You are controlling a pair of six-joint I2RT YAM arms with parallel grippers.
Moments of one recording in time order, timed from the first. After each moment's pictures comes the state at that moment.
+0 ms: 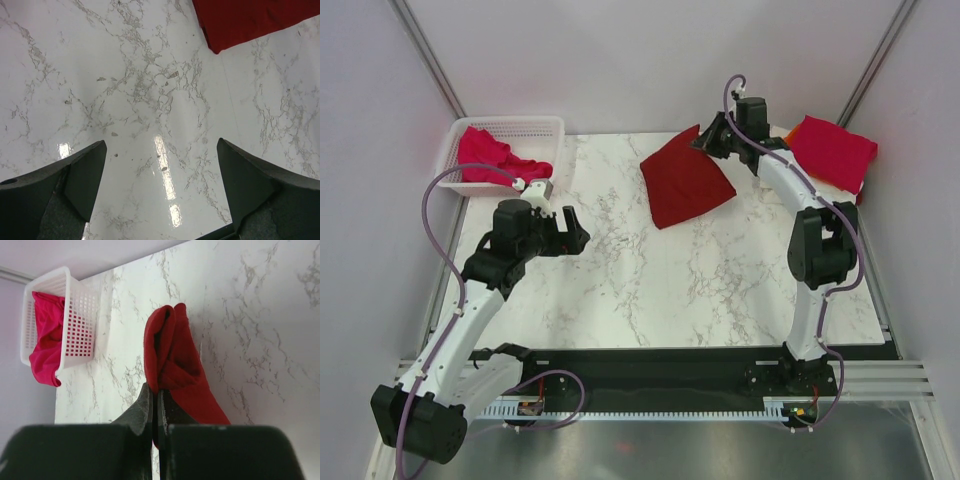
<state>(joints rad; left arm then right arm) -0.26 0.93 0.84 -0.47 0.13 -0.29 0.21 2.03 1.76 -0.22 -0.33 0.64</state>
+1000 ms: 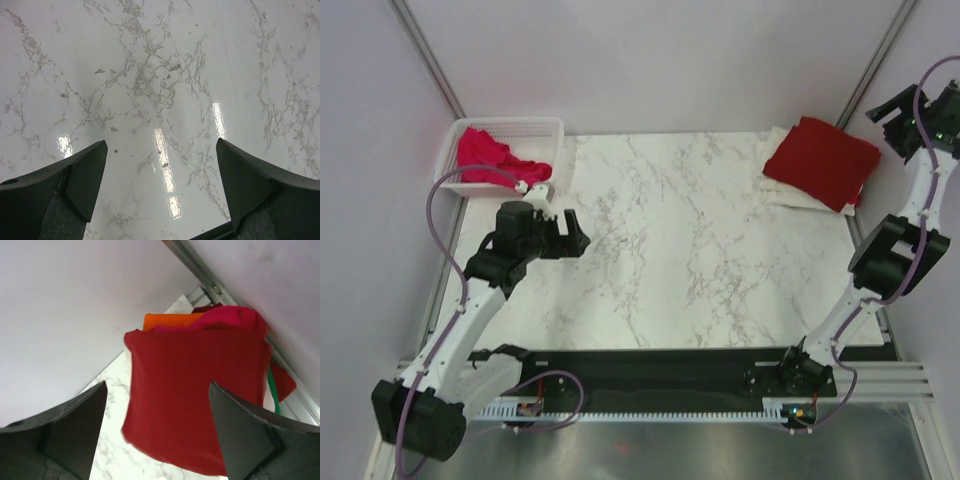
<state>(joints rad) -0.26 0.95 0.83 -0.47 0.14 -0.29 -0.54 2.05 2.09 -0.48 -0.33 0.58</state>
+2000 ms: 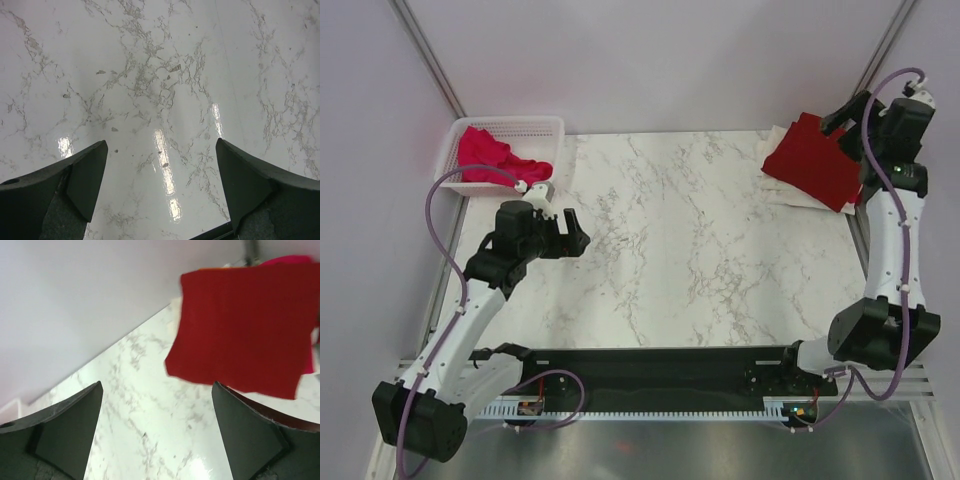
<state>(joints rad) -0.26 0.95 0.83 -0.47 0.14 -0.29 -0.34 1.48 1.62 -0.49 -0.12 0.52</state>
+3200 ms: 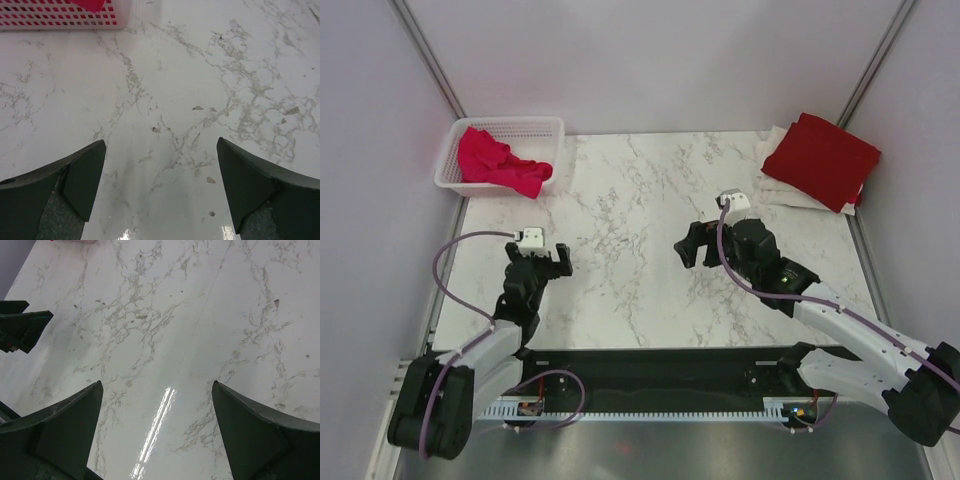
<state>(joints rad) -0.22 0.90 0.11 0.60 -0.15 -0.06 0.69 1.02 0.73 -0.11 0.09 0.42</state>
